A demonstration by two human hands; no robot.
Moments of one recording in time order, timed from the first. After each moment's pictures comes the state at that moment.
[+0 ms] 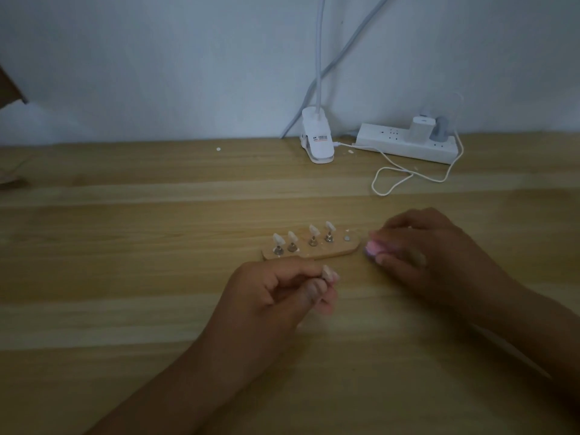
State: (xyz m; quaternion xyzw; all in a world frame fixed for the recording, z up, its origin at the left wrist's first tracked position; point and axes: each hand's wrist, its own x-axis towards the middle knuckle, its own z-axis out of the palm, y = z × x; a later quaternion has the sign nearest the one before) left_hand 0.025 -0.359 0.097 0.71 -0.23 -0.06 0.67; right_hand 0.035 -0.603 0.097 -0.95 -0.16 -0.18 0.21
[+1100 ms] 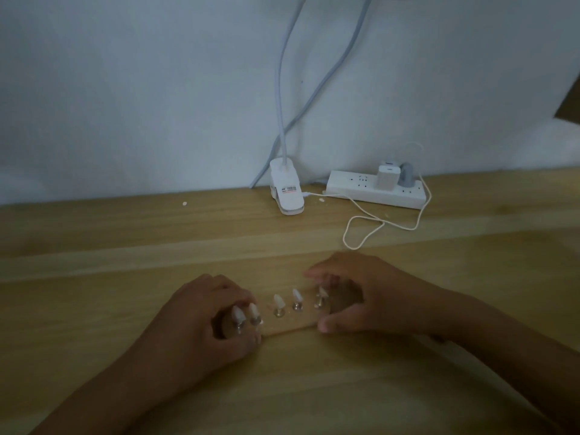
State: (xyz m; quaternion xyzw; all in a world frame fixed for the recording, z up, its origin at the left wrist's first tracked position) left_hand 0.117 -0.334 0.092 0.92 -0.31 0.04 0.25; right_hand 0.106 -0.612 0.109 -0.94 -0.22 0.05 0.26
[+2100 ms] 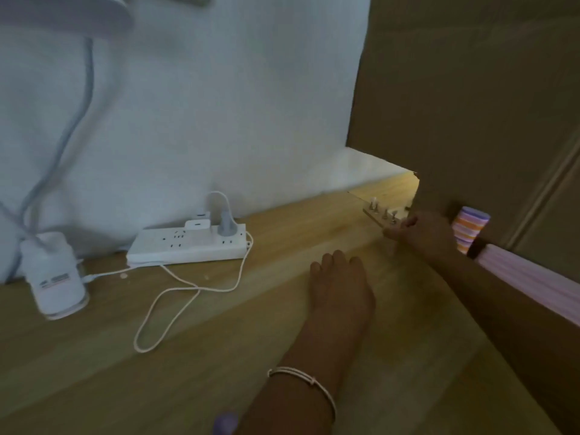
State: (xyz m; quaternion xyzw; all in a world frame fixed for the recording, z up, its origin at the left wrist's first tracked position) left_hand 0.123 -0.777 0.099 0.88 -0.45 0.00 0.14; right_hand 0.079 -0.966 0.119 -0.84 0.41 -0.24 0.24
